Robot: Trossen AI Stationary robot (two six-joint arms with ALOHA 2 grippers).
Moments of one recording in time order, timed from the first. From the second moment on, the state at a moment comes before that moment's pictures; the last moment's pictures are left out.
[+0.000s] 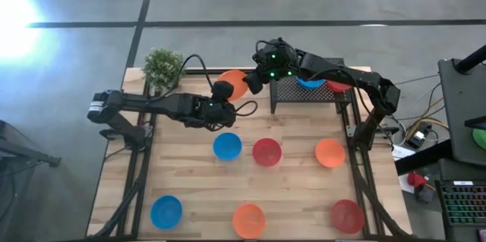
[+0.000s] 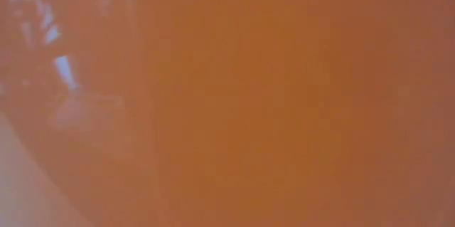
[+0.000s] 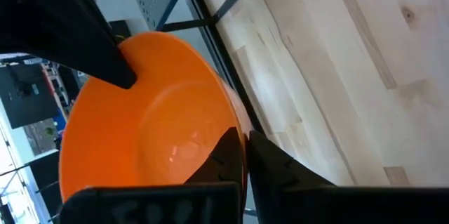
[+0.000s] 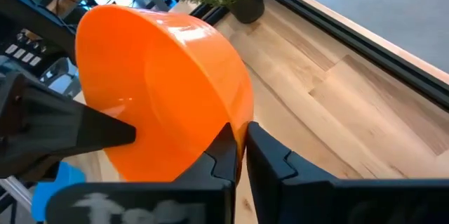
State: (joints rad) left arm -0.04 1.53 1.47 -0.94 -0.77 0.76; right arm -0.43 1.72 1.55 -0.45 -0.24 0.47
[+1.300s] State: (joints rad) left arm -0.04 1.54 1.47 -0.89 -0.78 0.40; right arm -0.65 1.71 1.55 -0.57 -0.21 0.40
